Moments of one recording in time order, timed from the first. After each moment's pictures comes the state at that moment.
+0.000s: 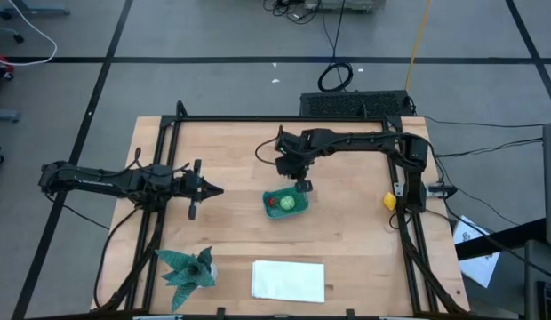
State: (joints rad) left arm -0.05 0.47 0.24 -0.02 -0.03 0.02; right arm -0.27 1.94 1.49 -0.79 -0.22 -0.48
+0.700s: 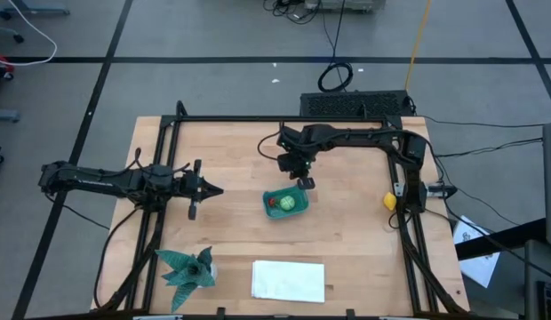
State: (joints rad) left arm -0.05 0.47 0.24 -0.03 -0.03 0.02; right arm -0.32 1.97 1.49 -0.82 -0.34 -0.51
